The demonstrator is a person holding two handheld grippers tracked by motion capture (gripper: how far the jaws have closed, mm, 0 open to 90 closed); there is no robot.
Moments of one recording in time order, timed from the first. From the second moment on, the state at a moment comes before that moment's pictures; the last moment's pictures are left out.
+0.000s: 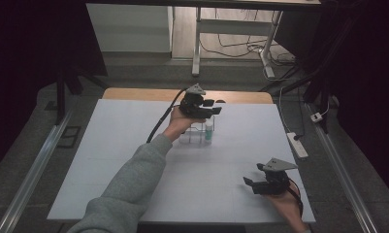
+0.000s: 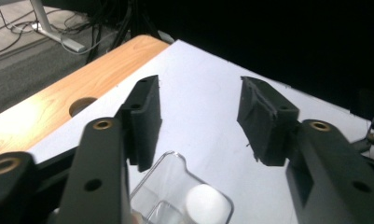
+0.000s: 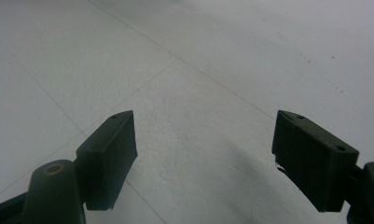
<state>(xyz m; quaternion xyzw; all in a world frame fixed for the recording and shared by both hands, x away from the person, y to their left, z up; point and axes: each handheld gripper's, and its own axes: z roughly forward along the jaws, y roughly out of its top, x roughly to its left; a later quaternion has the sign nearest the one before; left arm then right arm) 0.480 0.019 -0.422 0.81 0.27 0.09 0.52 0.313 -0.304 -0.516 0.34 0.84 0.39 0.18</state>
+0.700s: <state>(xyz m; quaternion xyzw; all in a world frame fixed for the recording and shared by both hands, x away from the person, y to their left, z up) 0.438 0.061 -0.429 0.83 0.25 0.09 0.49 0.312 -0.303 -0.515 0.34 0.84 0.38 0.19</state>
